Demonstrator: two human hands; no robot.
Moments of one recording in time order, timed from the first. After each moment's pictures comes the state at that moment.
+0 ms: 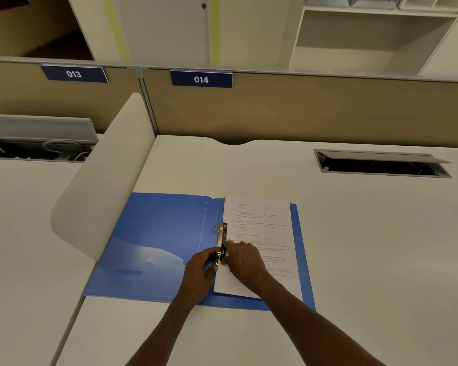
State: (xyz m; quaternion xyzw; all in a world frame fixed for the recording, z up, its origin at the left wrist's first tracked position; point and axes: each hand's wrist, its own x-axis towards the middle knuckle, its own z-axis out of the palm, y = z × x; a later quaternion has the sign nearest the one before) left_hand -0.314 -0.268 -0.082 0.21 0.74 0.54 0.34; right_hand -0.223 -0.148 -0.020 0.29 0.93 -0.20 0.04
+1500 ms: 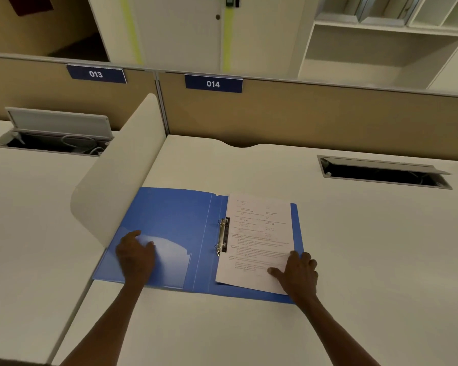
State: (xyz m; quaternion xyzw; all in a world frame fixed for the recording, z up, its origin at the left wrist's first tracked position) left_hand -0.407 -0.346 -0.043 0.13 0.92 0.37 0.01; right_hand -0.105 -0.123 -0.036 0.56 0.81 -0.18 0.00
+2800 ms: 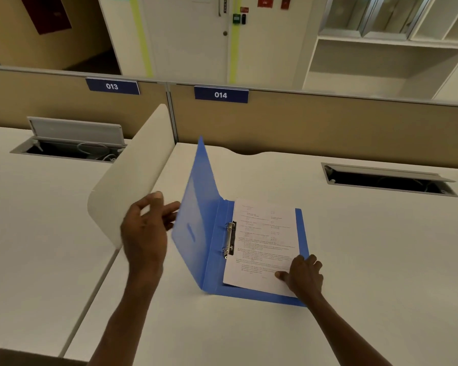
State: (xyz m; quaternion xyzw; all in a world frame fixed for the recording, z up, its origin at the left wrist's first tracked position) left_hand -0.307 -0.333 0.161 0.04 0.66 0.75 0.06; right_hand -0.109 -0.120 -0.027 0.57 0.81 -0.16 0.04
